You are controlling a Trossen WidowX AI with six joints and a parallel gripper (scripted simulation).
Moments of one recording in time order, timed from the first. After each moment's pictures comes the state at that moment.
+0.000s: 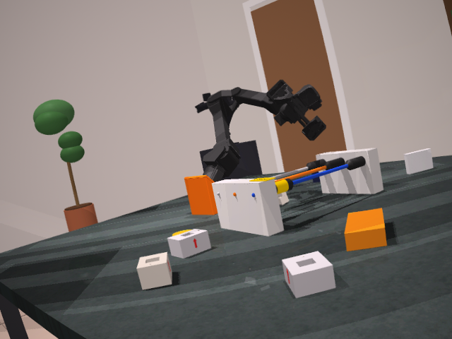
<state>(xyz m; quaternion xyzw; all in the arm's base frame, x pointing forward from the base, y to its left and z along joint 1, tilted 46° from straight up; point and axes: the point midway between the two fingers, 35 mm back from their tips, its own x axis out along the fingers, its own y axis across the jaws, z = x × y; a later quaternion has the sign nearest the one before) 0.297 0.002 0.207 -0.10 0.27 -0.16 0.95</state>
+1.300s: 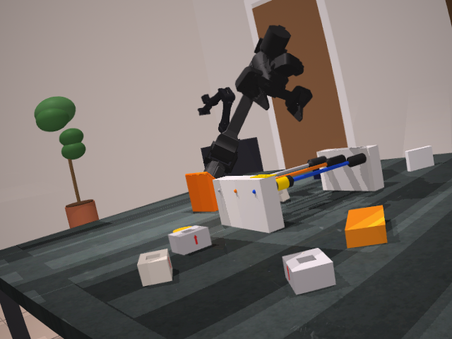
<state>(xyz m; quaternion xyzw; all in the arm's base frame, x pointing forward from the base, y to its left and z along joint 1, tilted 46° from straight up) 0.392 -0.122 0.084 0.18 0.50 0.05 0.85</state>
